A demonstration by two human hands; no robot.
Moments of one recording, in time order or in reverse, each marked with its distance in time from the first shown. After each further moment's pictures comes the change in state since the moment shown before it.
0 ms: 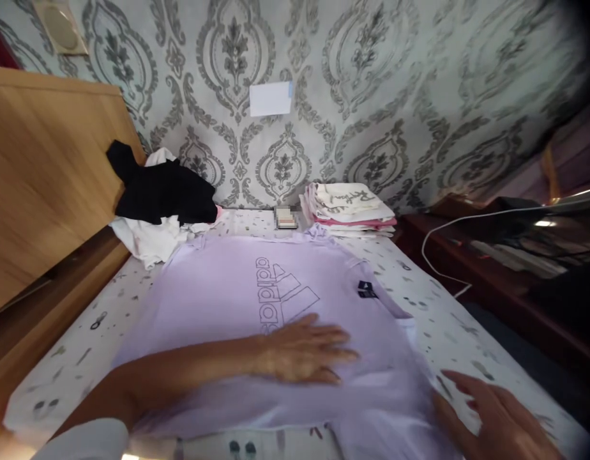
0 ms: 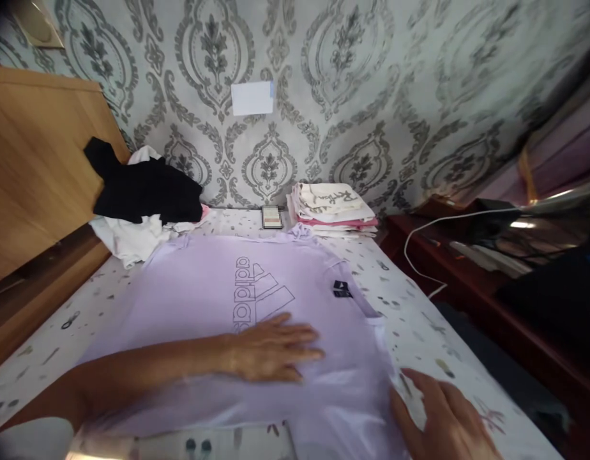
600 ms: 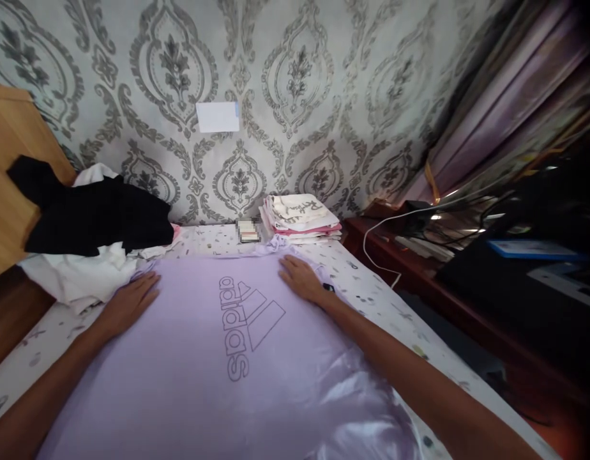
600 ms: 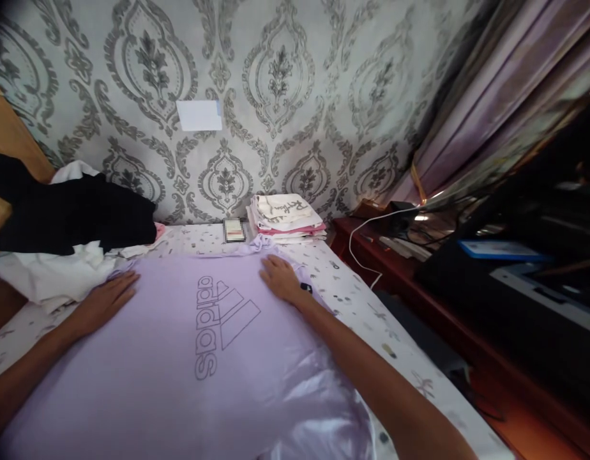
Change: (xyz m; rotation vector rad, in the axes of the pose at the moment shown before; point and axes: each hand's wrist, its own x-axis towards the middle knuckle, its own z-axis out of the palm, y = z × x) left_hand -0.208 -0.186 -0.069 0.384 0.306 -0.892; right_hand 0.223 -0.120 0.103 0.040 -0.360 -0.323
